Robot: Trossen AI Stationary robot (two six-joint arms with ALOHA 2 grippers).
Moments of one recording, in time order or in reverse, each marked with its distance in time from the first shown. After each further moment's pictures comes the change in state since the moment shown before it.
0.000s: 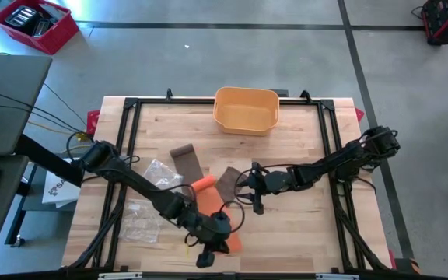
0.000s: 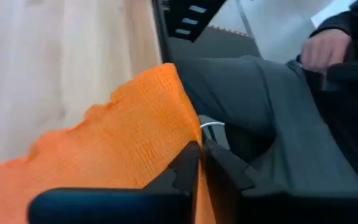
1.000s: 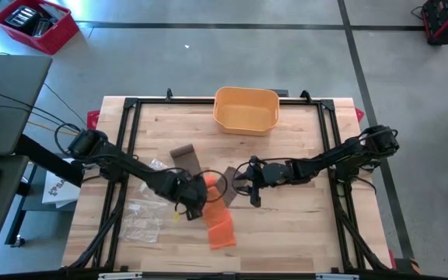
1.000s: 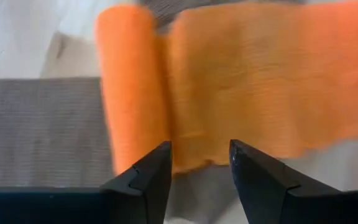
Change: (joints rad) left arm 0.165 -0.169 -0.353 -0.473 -0.335 -0.125; right arm -0.075 0.000 0.004 -0.002 -0.055 0.007
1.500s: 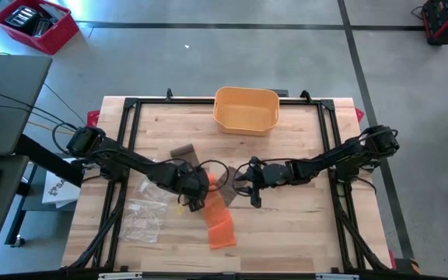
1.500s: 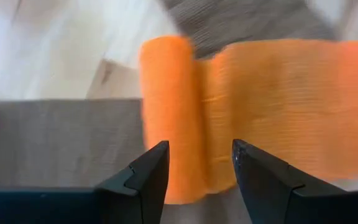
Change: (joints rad) left arm 0.084 -0.029 -0.007 0.001 -0.028 0.057; right arm 0.001 0.000 0.000 -0.012 0.001 0.000
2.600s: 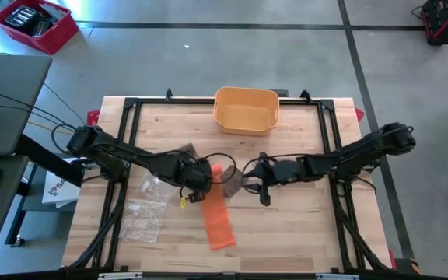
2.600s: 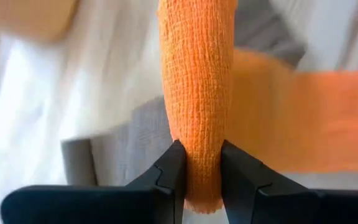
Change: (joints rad) left arm 0.016 -0.005 0.271 -0.303 -0.128 0.184; right arm 0.040 -0.213 0.000 -0.192 0.051 -0.008
